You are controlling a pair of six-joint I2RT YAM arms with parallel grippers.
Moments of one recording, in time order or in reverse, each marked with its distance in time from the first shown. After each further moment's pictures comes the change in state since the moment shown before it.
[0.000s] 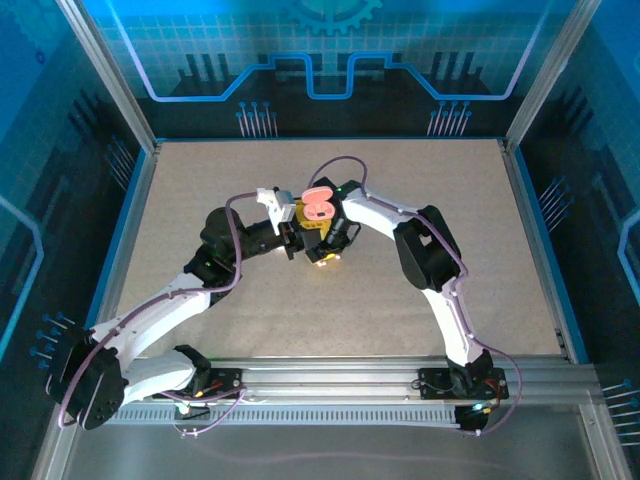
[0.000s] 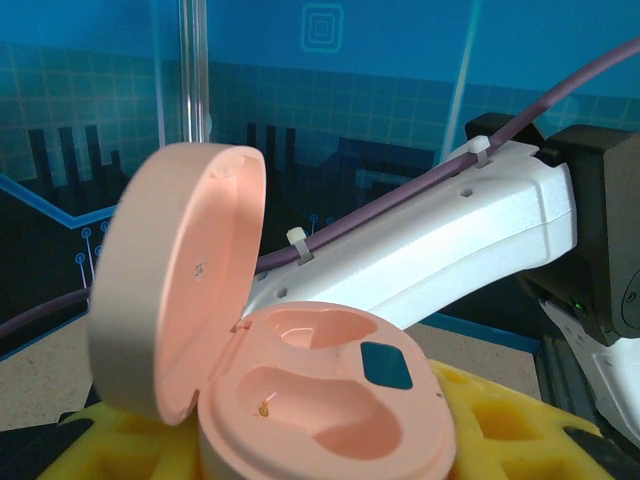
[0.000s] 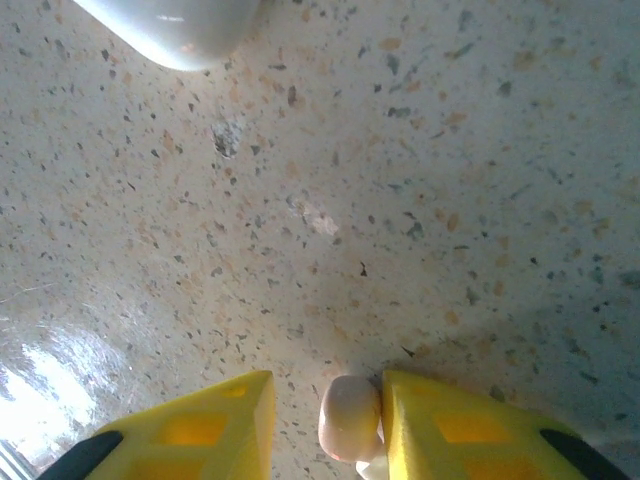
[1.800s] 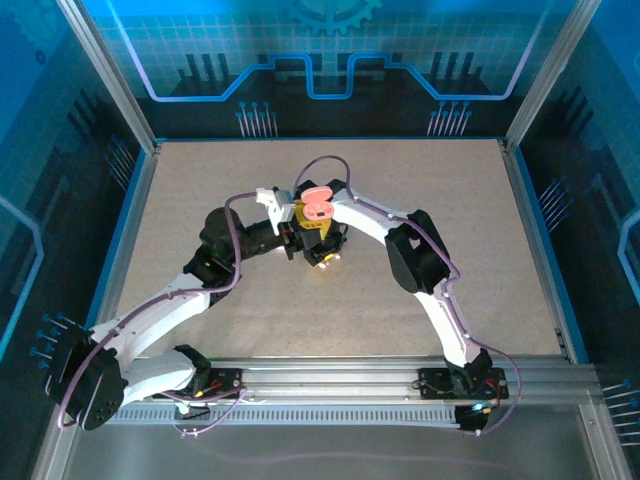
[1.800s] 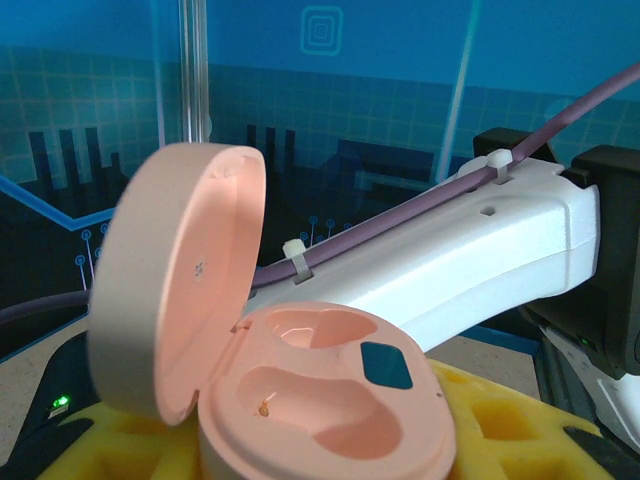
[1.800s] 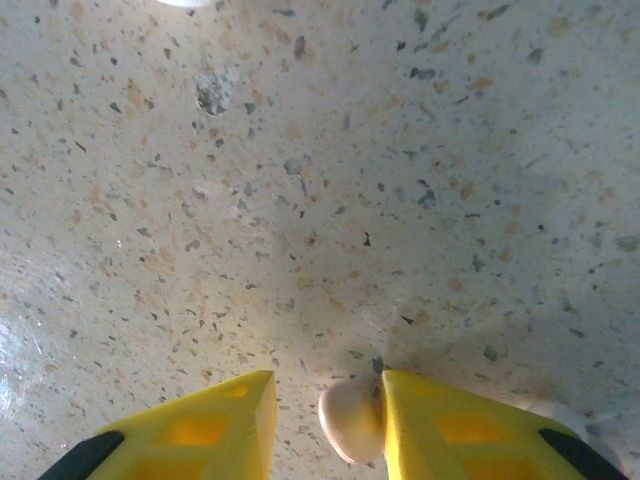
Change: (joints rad) left arm 0.000 -0.004 0.000 0.000 0.000 -0.002; right arm 0.071 0.052 0.150 -0.167 0.192 -0.035
